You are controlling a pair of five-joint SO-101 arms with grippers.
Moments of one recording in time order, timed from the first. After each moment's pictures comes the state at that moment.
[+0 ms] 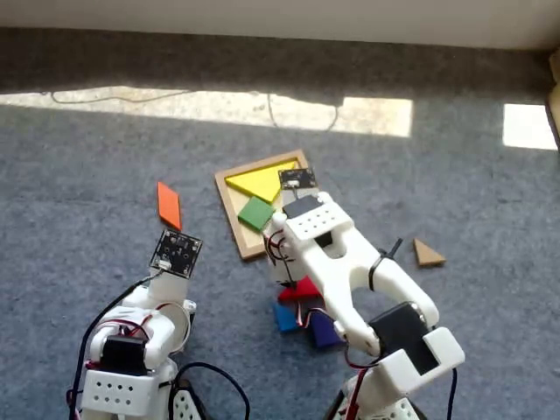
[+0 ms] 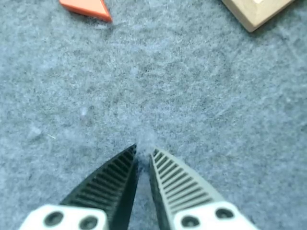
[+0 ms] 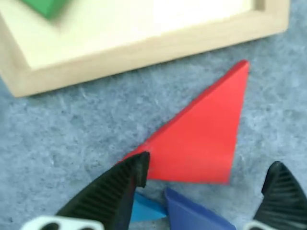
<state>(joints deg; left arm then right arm) 1.1 -100.6 96.0 74.9 -5.6 -35.0 7.6 29.0 67.0 -18.9</state>
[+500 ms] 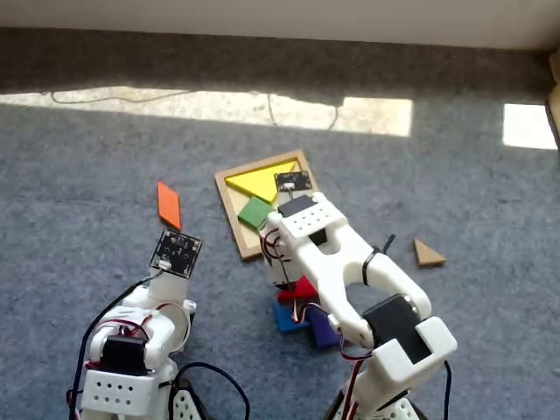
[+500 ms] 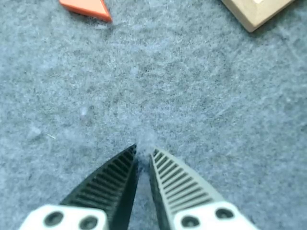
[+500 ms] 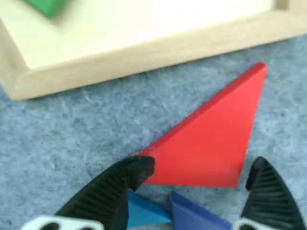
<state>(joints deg) 1.1 -100.6 96.0 74.9 -5.6 -35.2 10.9 28.8 66.9 -18.9</state>
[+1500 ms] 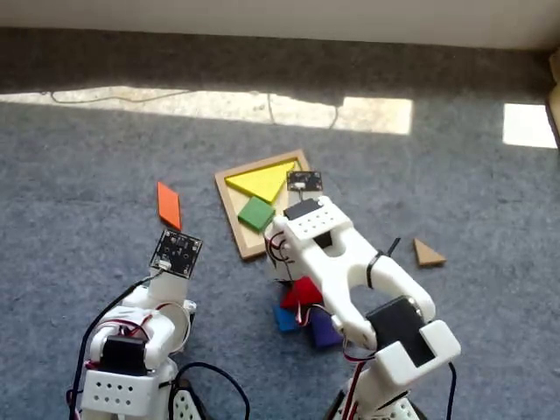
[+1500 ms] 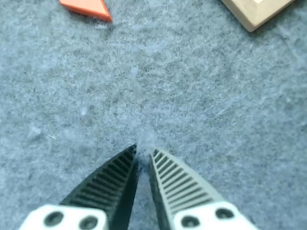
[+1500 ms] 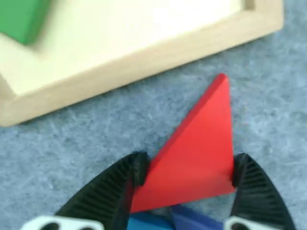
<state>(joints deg) 1.1 -100.6 96.0 74.9 -5.6 -33.8 7.8 31.3 62.6 -24.4</state>
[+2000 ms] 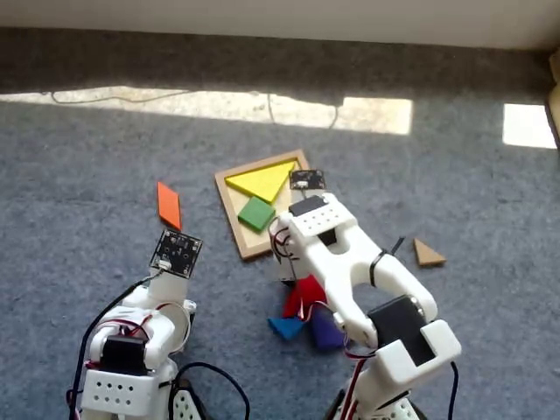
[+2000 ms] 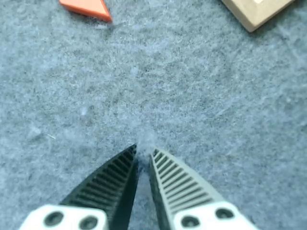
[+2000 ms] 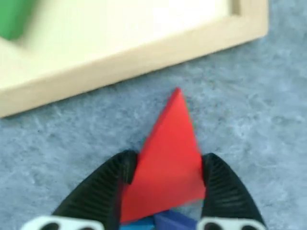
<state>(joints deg) 1.1 -100.6 96.0 74.9 -5.6 -31.9 9.3 30.6 64.2 -17.4</state>
